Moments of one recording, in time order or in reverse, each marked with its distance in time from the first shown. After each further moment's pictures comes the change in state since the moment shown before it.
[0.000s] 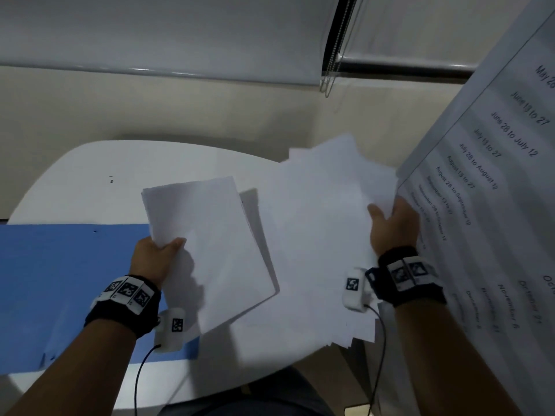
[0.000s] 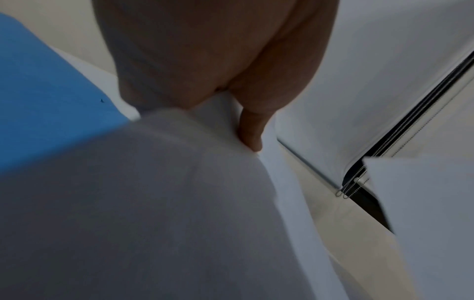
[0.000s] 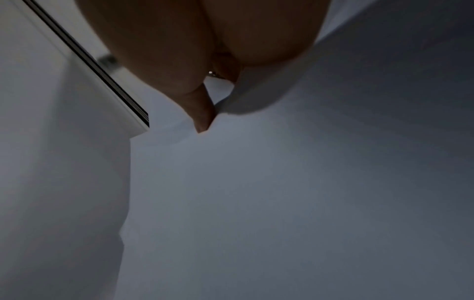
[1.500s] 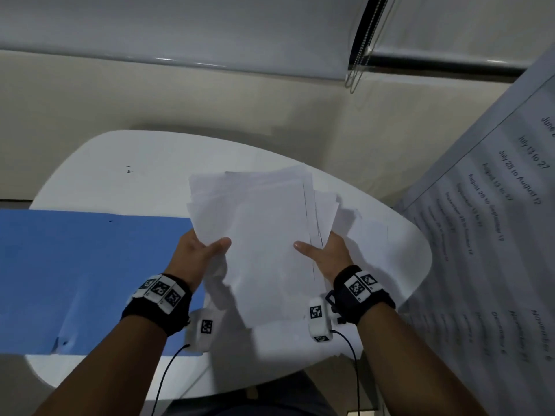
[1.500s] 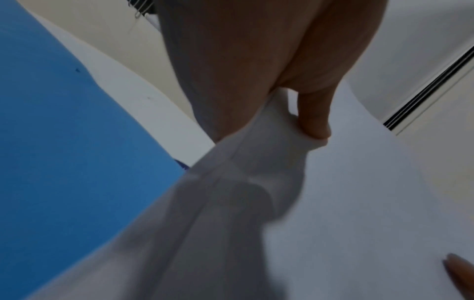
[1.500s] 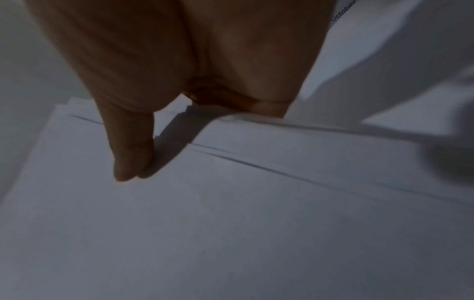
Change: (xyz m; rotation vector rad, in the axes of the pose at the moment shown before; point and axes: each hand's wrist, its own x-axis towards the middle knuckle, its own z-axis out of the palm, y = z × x) left_hand -0.011 -0.005 0.036 -0.239 -0.304 0.174; right_hand -0.055 0.020 0.108 0.469 -0.728 0.267
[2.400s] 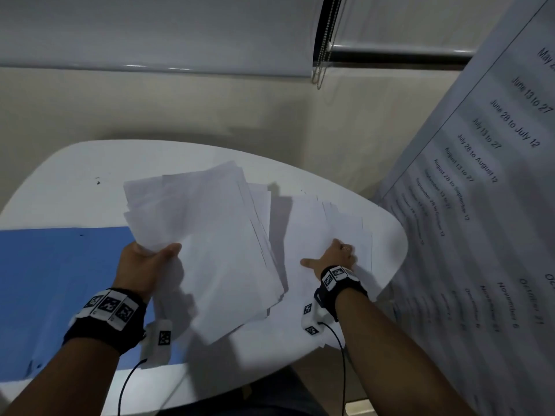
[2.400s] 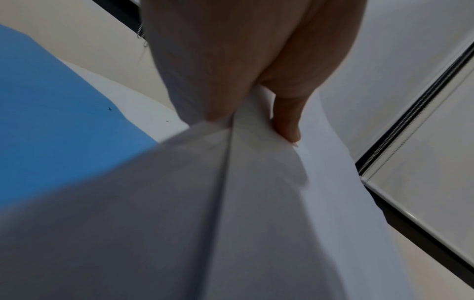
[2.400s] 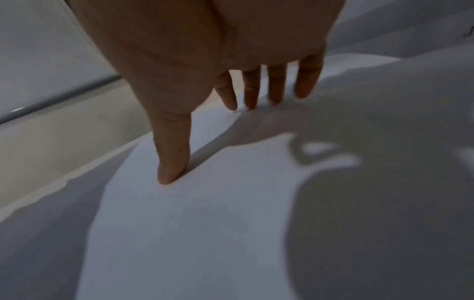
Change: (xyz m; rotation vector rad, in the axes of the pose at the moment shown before) left_hand 0.001 -0.004 -0.032 0.072 0.234 -0.077; right_hand 0.025 0.059 -0.041 -0.778 0.235 0.564
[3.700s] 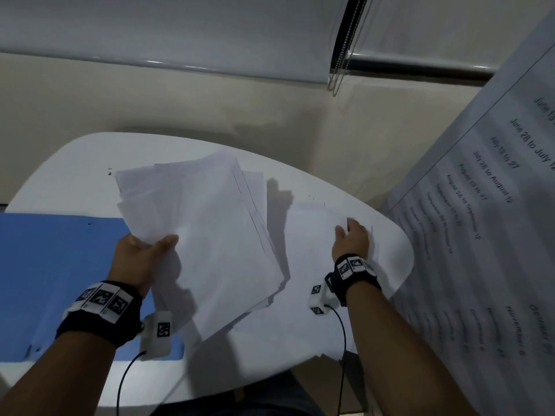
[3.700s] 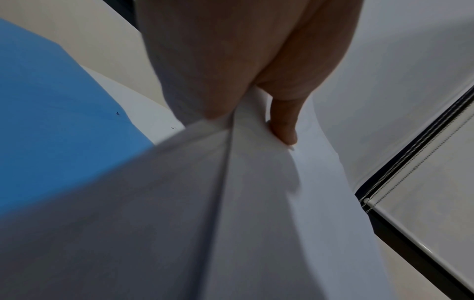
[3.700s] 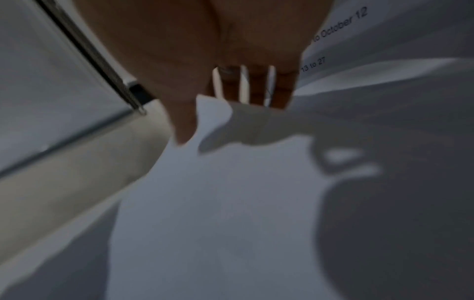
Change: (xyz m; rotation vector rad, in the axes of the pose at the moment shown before) left_hand -0.018 0.029 -0.001 -0.088 0.070 -0.025; right_hand 0.023 -0.015 -0.037 0.311 0.392 -0.298
